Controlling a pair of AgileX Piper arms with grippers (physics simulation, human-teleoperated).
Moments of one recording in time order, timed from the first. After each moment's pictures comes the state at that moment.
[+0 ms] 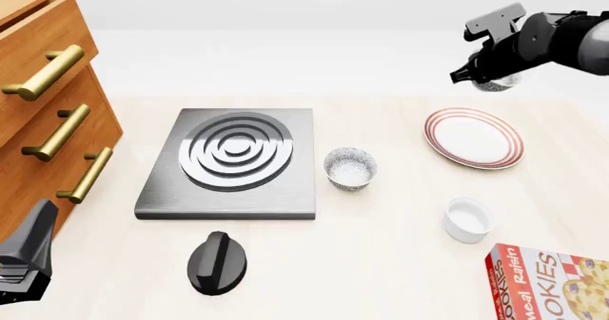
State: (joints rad) left arm 0.00 0.01 0.00 0.00 0.00; right arm -0.05 1.95 -1.57 0.40 -0.39
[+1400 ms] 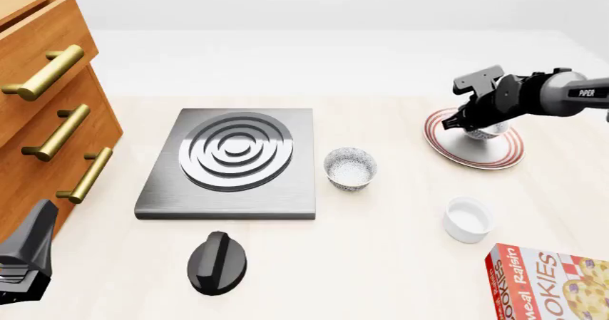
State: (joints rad) left arm 0.00 0.01 0.00 0.00 0.00; right arm -0.09 2.15 -1.49 0.25 -0.38
